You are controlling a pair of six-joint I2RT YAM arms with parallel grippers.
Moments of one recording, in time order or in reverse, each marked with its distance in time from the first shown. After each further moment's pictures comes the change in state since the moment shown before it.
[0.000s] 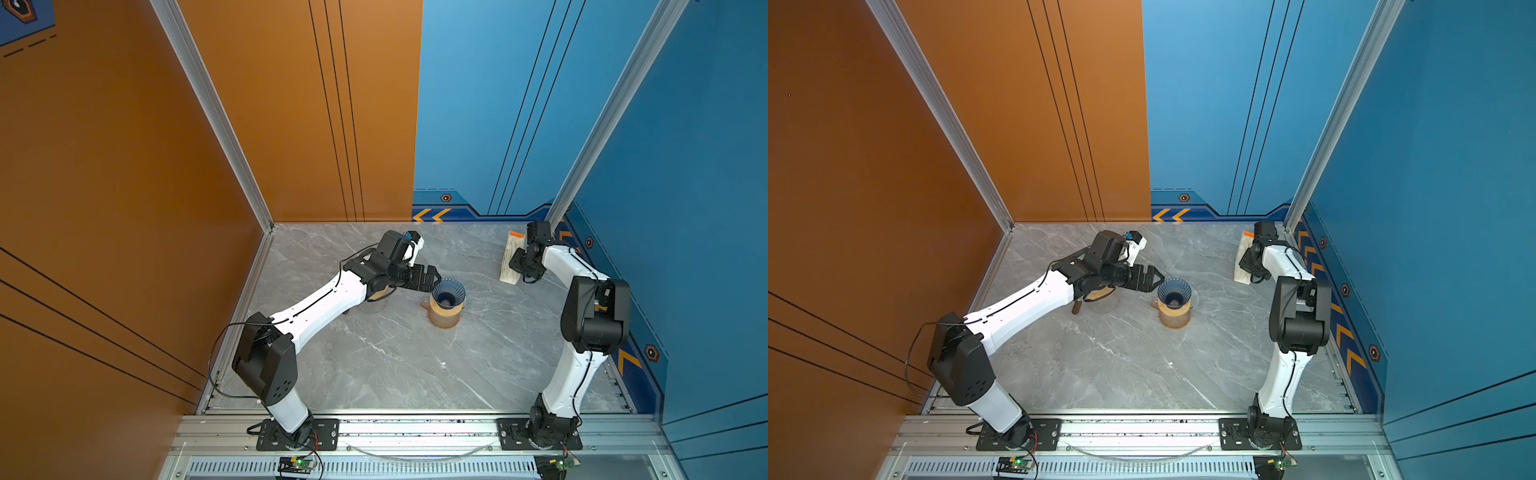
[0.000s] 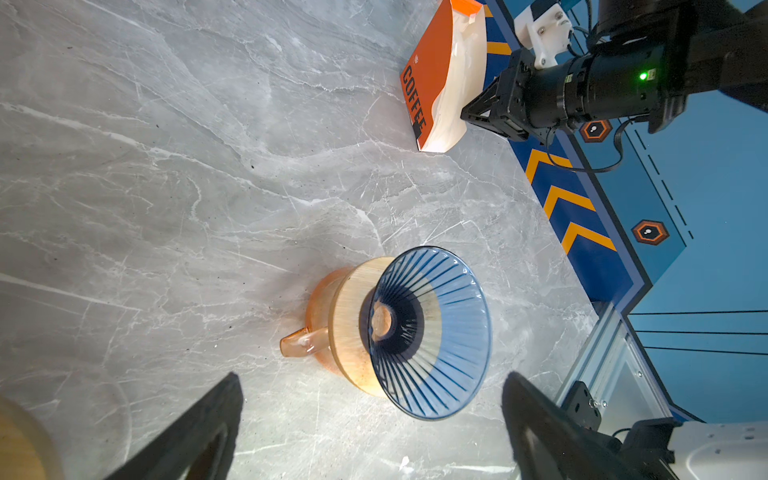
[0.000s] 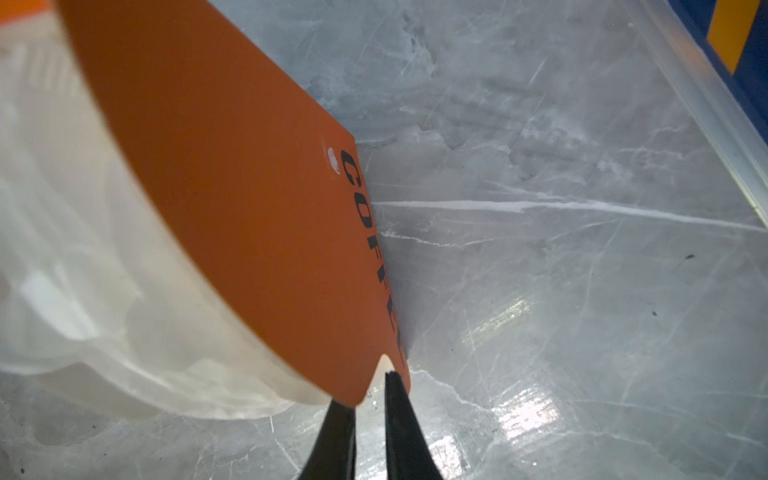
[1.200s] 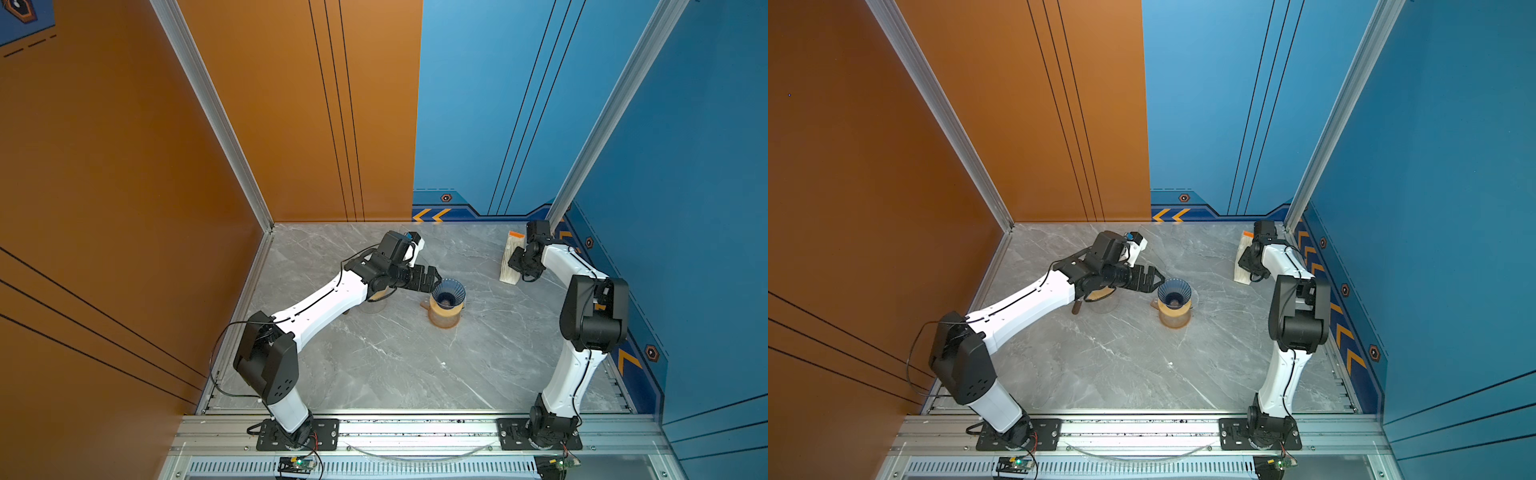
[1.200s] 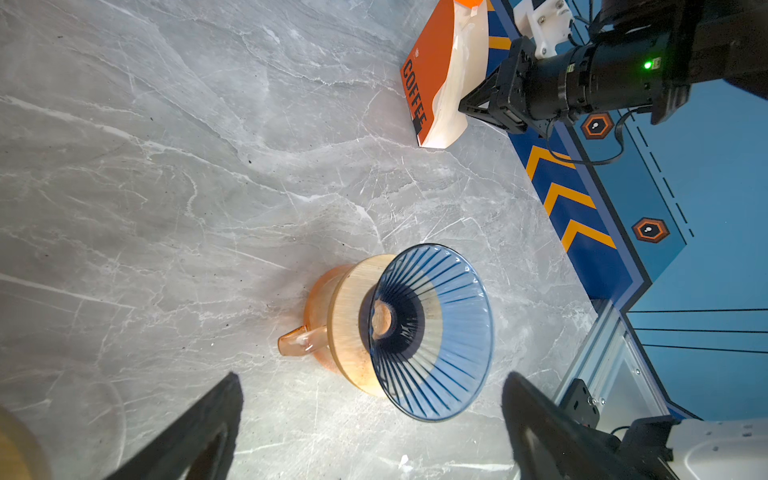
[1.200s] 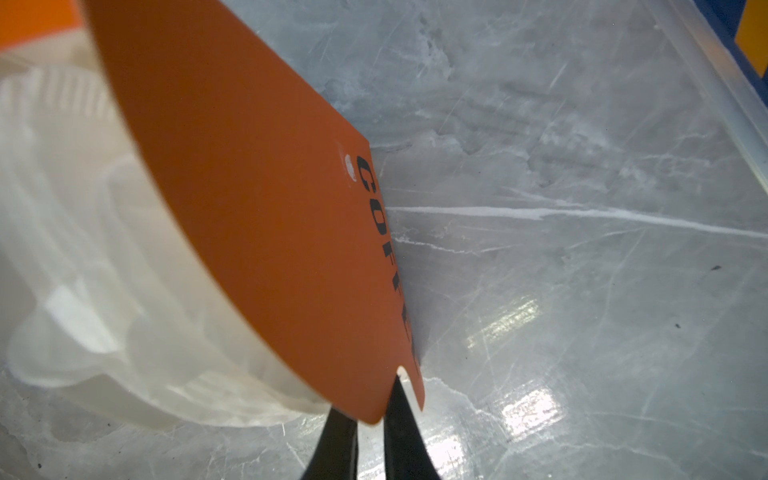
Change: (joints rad) left arm 0.000 0.007 0.000 0.000 0.008 -0.003; right arm 0.001 0.017 0.022 0.000 -0.022 0.000
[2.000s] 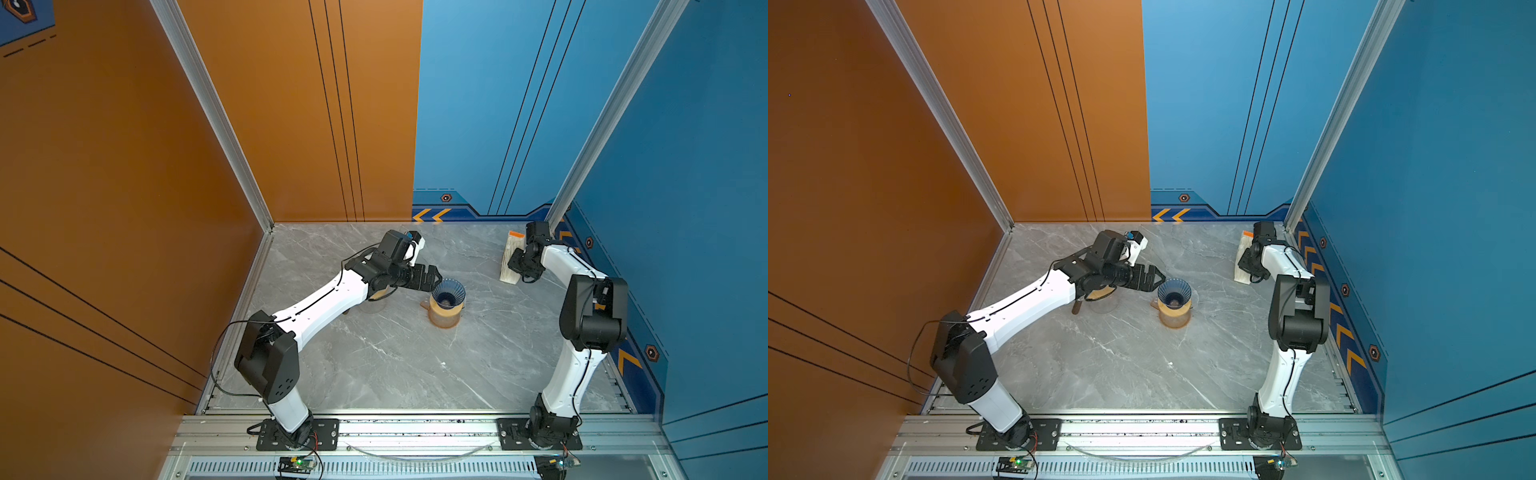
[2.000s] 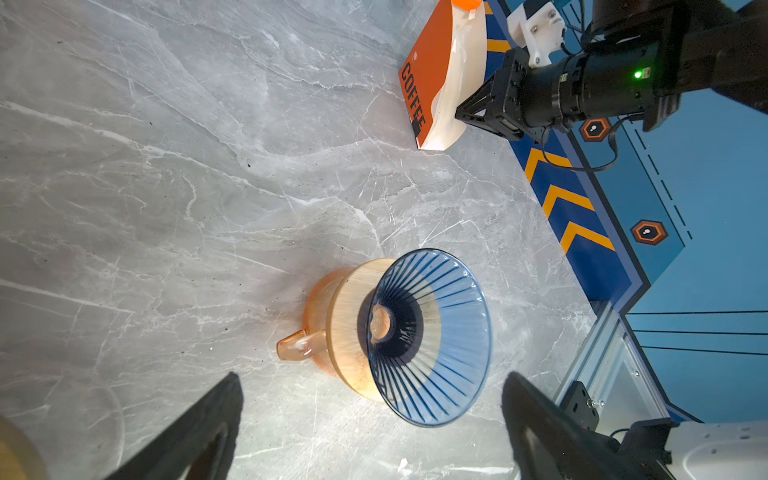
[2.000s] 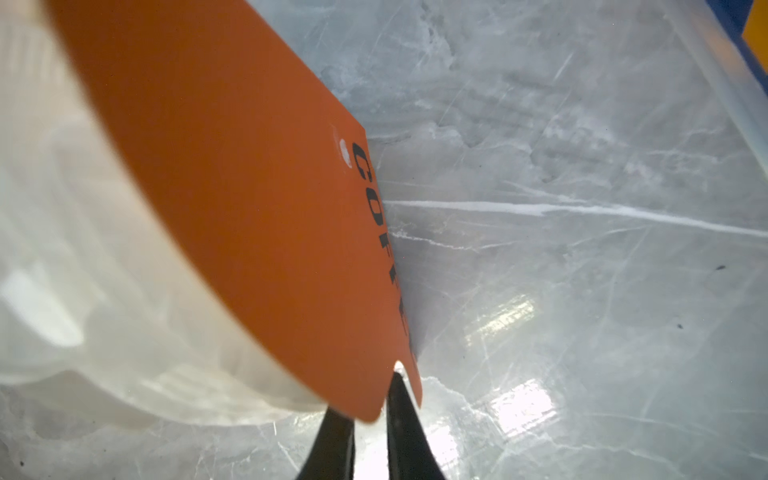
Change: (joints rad) left arm 0.000 0.006 0.013 0.000 0.000 0.000; right arm 0.000 -0.019 -0.019 0.000 0.000 -0.015
